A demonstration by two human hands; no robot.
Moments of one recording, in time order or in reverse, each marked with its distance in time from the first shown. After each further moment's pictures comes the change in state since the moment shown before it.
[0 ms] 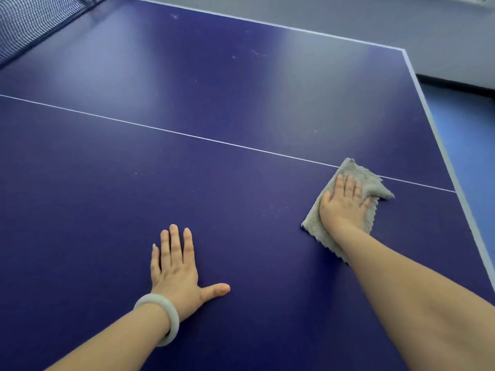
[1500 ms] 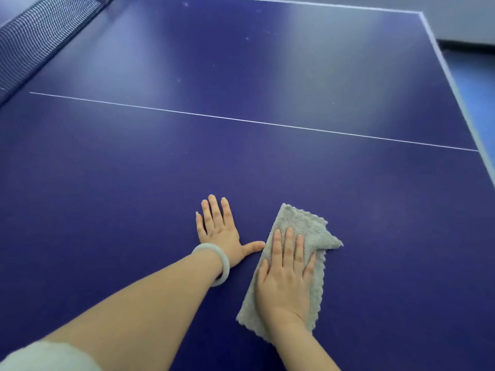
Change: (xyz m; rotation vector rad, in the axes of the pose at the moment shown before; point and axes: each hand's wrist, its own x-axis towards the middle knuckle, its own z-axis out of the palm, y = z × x) left_hand -0.001 0.000 0.000 0.078 0.052 0.019; right_hand -0.290 -0.082 0.076 0.062 0.045 -0.211
